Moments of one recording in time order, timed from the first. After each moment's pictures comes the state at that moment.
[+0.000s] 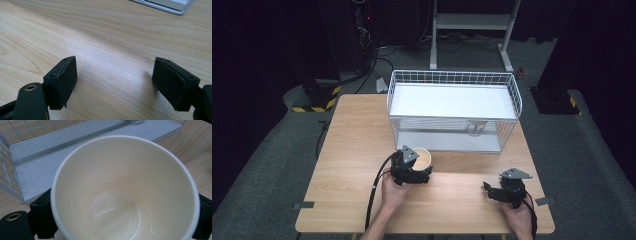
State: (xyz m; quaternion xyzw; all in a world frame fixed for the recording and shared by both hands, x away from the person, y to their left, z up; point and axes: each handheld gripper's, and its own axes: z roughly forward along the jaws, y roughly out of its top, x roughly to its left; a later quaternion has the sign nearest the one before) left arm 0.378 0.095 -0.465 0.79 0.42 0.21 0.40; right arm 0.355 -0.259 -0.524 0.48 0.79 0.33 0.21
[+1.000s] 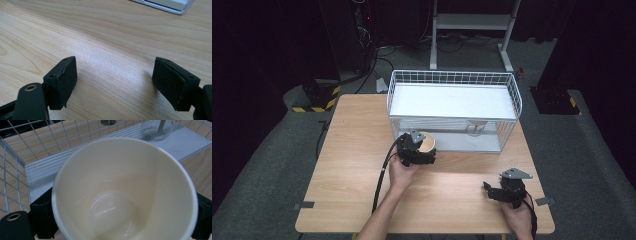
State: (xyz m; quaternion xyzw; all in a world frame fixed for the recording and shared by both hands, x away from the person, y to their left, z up) left arm 0.431 0.078 -0.453 0.78 0.45 0.23 0.37; right arm 0.355 -0.259 -0.524 0.48 0.79 0.33 0.21
